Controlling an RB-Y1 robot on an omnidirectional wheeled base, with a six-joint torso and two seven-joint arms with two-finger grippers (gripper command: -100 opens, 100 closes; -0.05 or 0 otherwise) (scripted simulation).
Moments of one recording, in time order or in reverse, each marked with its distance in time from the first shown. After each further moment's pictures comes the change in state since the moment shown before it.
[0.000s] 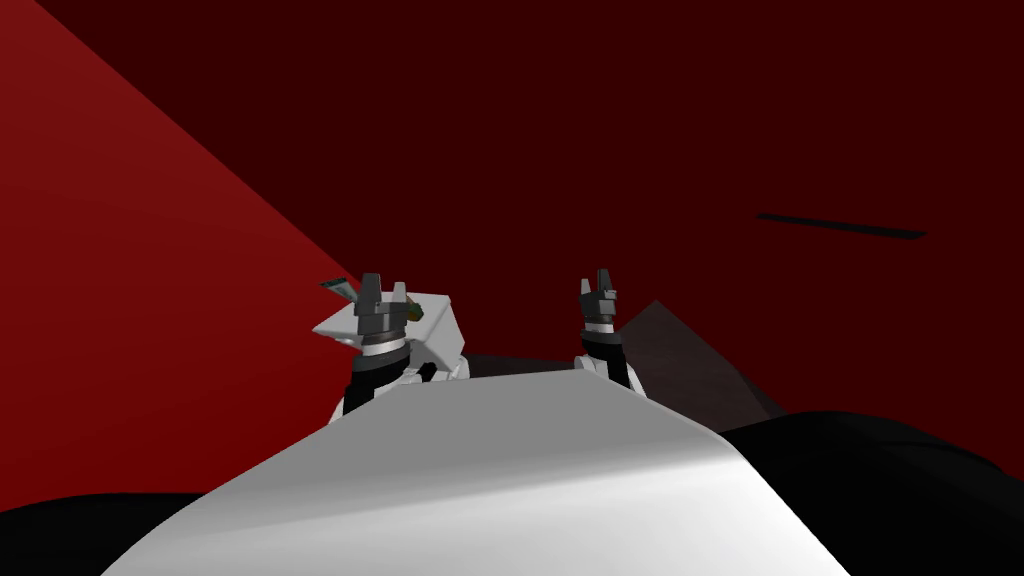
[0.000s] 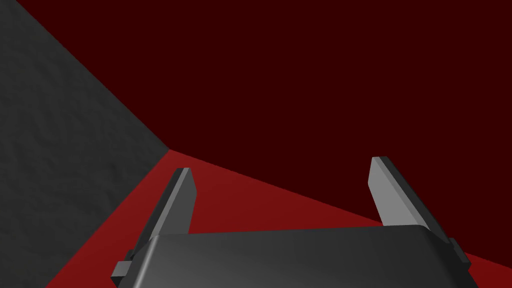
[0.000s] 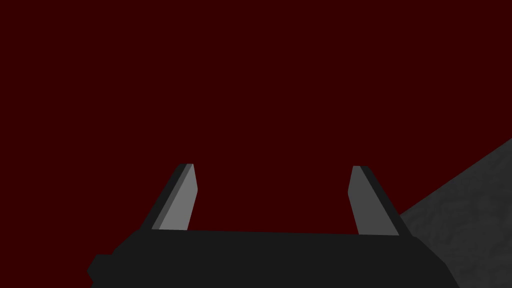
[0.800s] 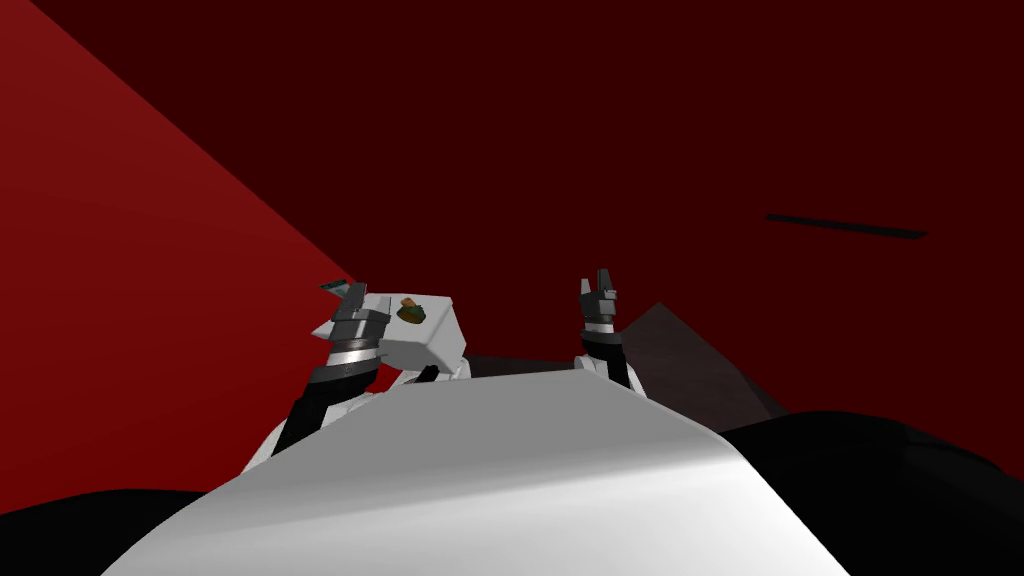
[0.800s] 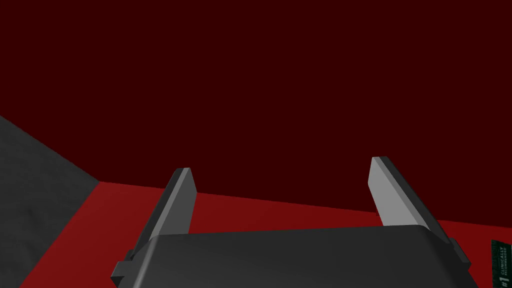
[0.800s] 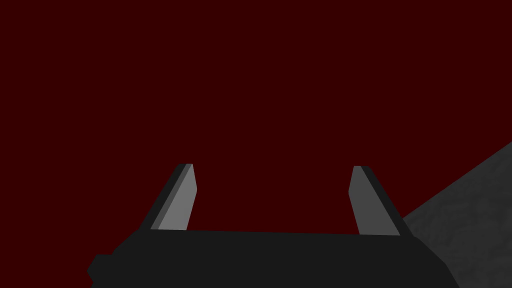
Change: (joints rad) left arm 0.114 0.162 0.166 -0.035 0.143 0.193 0.078; right arm 0.000 0.000 0.000 0.000 0.000 0.000 0.000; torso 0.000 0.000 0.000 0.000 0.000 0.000
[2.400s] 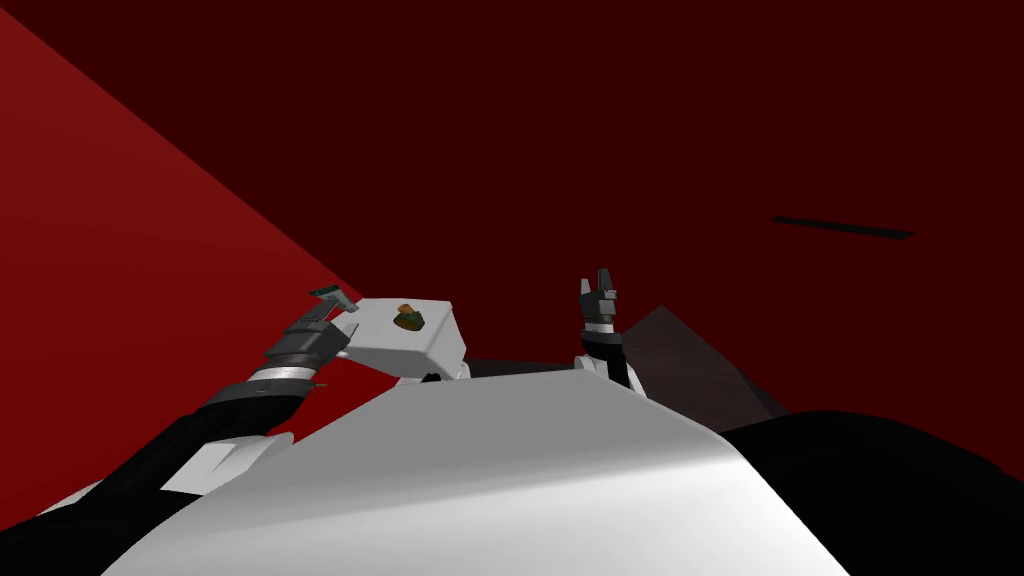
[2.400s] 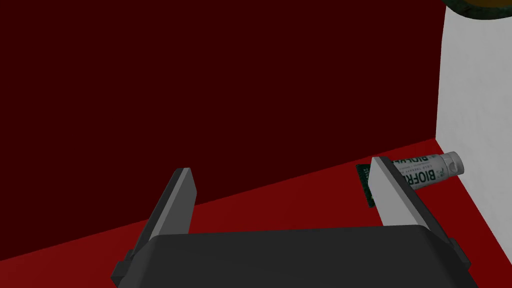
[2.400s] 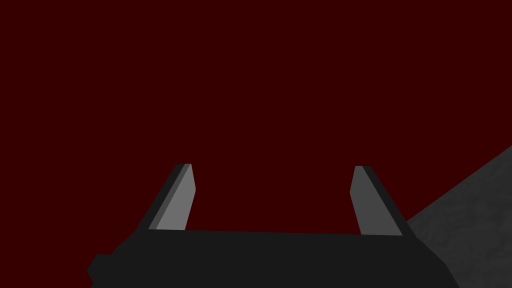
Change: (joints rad) left arm 0.226 0.245 0.303 -0.062 0.262 0.397 0.129; right arm 0.000 0.000 0.000 0.000 0.000 0.000 0.000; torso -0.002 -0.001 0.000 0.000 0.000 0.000
